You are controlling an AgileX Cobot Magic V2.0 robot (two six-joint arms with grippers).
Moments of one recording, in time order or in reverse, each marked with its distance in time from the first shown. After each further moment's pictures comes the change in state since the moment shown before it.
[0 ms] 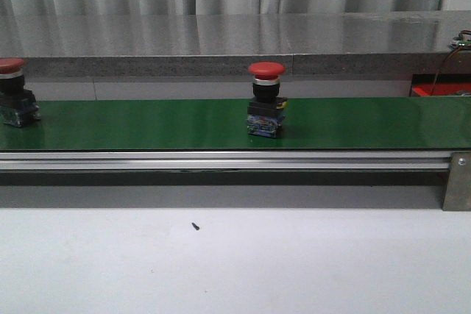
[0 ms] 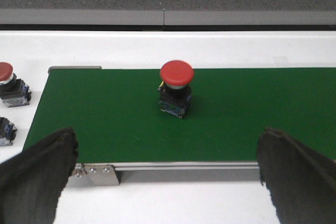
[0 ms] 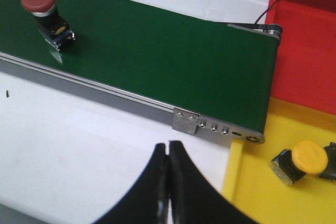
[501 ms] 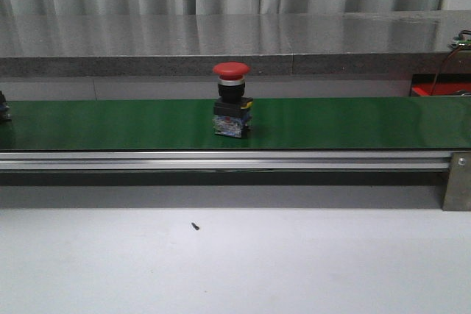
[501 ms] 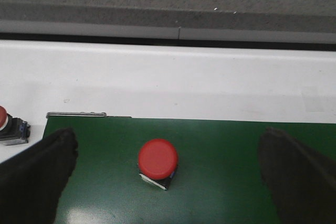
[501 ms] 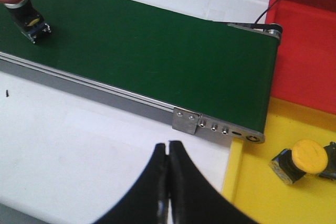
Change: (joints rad) left arm 0.042 0.564 -0.600 0.000 0.201 0.000; right arm 0.000 0.000 0.000 0.000 0.000 0.000
